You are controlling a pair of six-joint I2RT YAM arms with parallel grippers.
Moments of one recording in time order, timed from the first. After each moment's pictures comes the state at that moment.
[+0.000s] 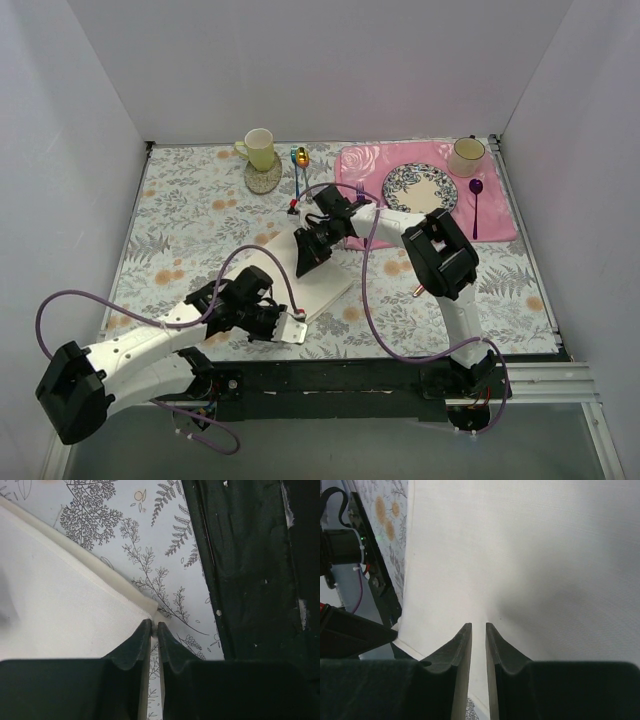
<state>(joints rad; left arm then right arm) -0.81 0.95 0.51 -0.60 0.51 0.93 0.72 2.14 1.50 -0.43 -0.82 0.12</state>
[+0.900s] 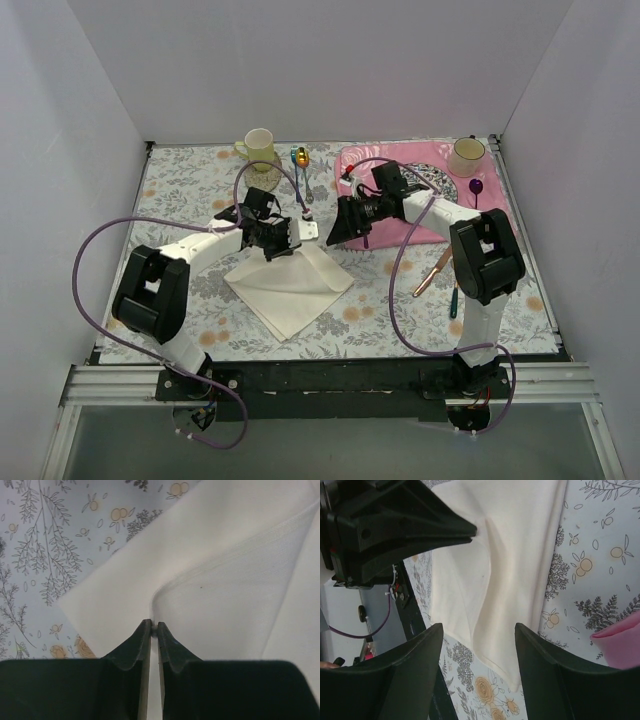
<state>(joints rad) -0.44 1.62 1.02 -0.41 0.51 0.95 0.44 1.93 1.35 -0.35 -0.96 0.16</state>
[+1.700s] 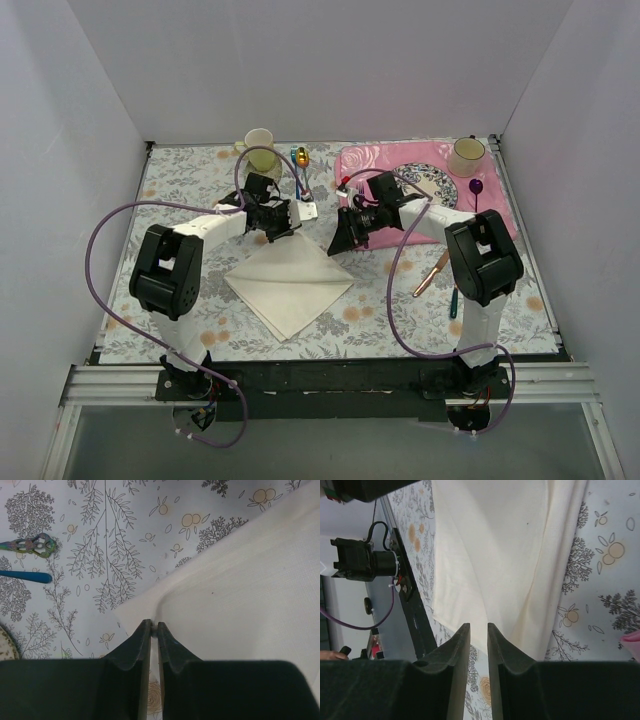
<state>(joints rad) -0.36 1.81 1.18 -0.31 0.51 0.95 0.47 1.93 1.26 -0.28 -0.98 0.19</state>
